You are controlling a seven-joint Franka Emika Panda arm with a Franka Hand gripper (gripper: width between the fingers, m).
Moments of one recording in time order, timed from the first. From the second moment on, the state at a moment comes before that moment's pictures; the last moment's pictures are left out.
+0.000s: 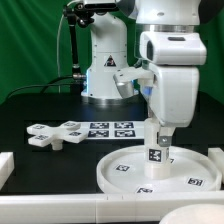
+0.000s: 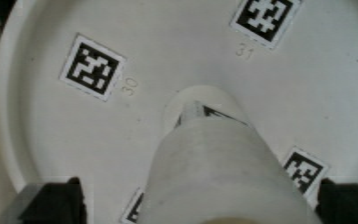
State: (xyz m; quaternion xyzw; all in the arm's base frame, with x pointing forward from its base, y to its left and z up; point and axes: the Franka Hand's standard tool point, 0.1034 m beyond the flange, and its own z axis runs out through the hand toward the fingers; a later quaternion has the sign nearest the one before) arm 0.570 0.038 0.073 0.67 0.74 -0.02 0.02
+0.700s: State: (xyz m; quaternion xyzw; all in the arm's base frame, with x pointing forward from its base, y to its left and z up) arm 0.568 0.036 0.071 0.62 0.79 -0.03 0.03
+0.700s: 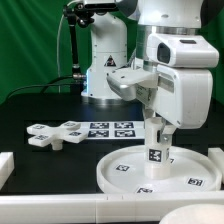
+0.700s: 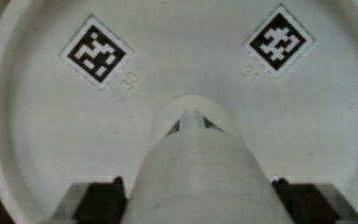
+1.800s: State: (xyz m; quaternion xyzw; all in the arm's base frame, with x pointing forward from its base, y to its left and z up) arm 0.559 0.039 0.071 0.92 0.38 0.00 0.03
